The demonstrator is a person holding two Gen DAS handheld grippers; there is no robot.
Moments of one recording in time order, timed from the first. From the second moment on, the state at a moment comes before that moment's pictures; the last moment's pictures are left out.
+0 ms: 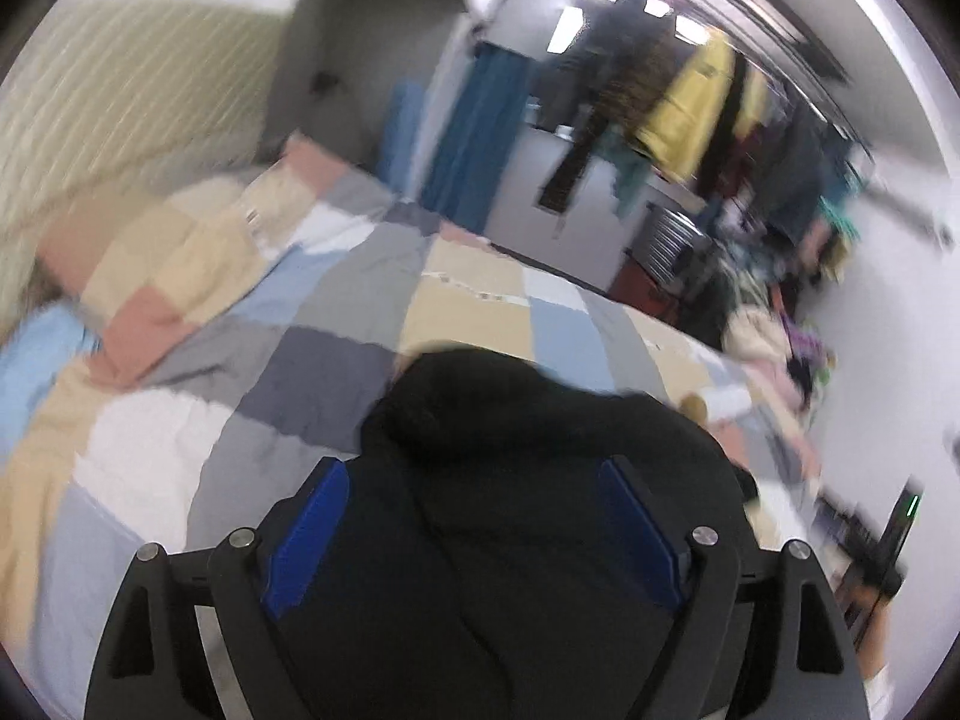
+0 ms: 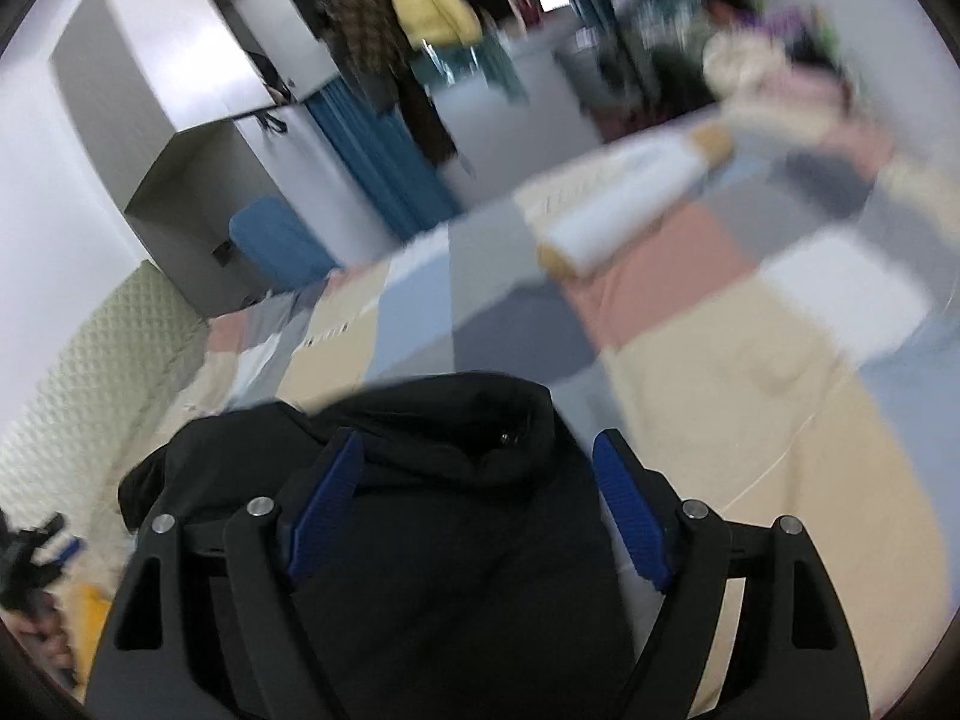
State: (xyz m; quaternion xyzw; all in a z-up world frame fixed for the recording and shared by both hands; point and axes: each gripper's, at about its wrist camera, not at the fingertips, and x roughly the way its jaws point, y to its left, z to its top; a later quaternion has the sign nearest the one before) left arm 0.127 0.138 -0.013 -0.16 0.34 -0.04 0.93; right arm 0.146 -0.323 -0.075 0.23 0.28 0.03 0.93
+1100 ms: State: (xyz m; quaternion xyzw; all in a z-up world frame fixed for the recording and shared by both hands) left arm 0.246 0.013 -0.146 -0.01 0.38 -0.05 0.92; right arm 0.266 -0.132 -0.157 0.06 0.38 0.08 0.92
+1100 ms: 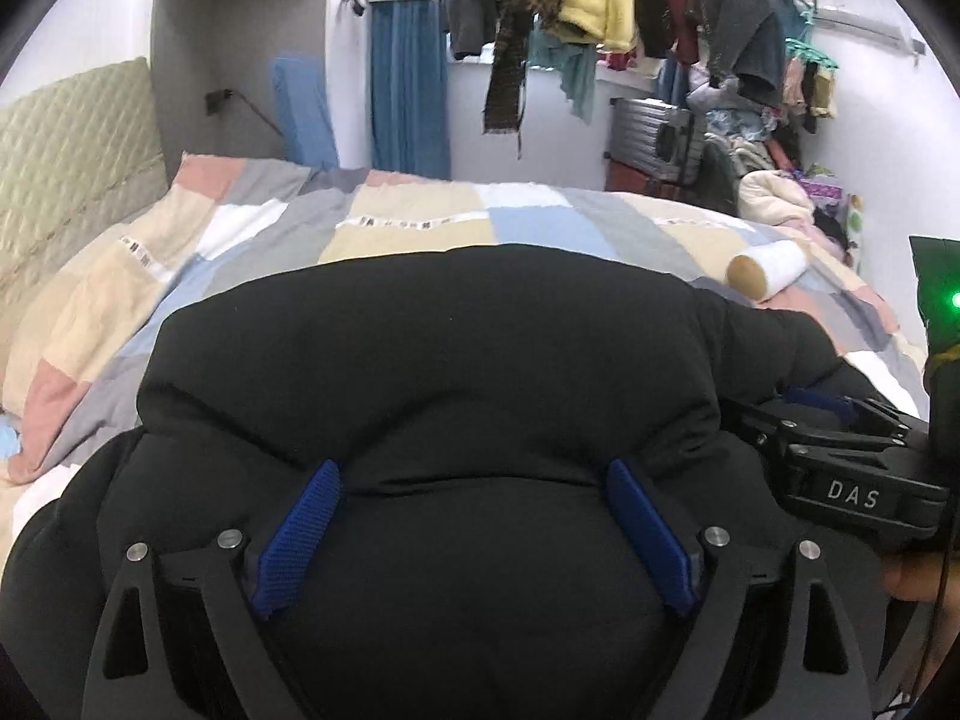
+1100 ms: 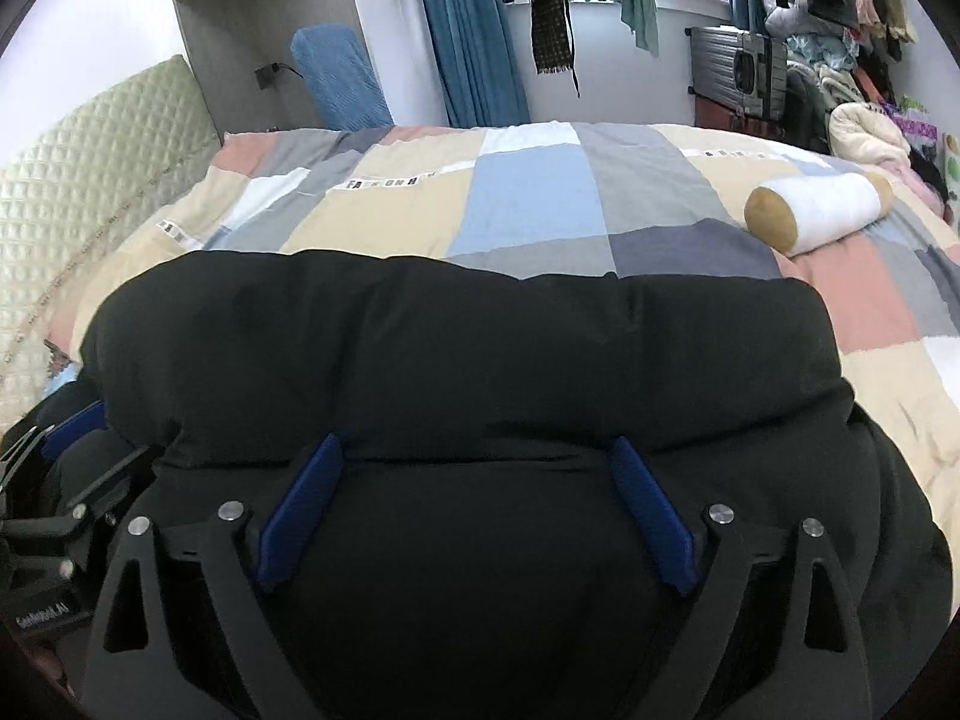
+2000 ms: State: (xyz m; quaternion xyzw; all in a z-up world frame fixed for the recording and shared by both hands) left arm 0.209 0.100 -0.141 -0.02 0.37 0.05 0.93; right arm 0.230 -0.203 -0.146 0.06 0.39 0.07 0.92
